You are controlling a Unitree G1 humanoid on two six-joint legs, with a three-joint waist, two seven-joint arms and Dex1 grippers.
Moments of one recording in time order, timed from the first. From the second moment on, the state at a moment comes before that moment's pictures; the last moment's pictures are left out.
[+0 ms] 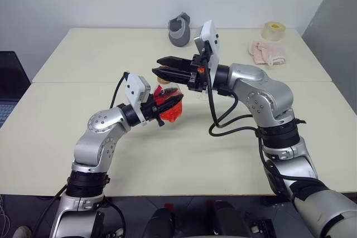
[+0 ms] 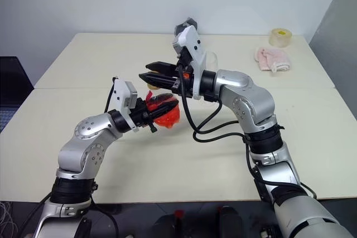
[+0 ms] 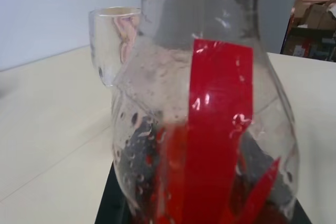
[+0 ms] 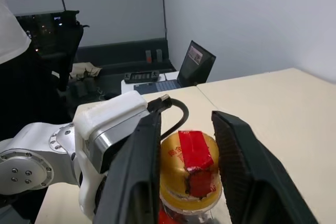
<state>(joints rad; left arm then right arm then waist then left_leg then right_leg) -0.42 0.46 0.03 -0.14 -0.44 0.37 -0.81 -0.95 -0.19 0.14 -0.03 0.50 0.71 0.79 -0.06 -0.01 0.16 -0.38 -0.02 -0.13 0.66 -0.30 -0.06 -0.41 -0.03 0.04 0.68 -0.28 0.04</state>
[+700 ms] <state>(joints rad) -0.40 0.48 0.02 -0.18 -0.45 0.37 -0.84 -1.09 -0.31 0.05 0.01 0.65 0.97 0.82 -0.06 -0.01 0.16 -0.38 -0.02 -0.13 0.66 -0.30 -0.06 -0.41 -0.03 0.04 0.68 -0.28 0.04</state>
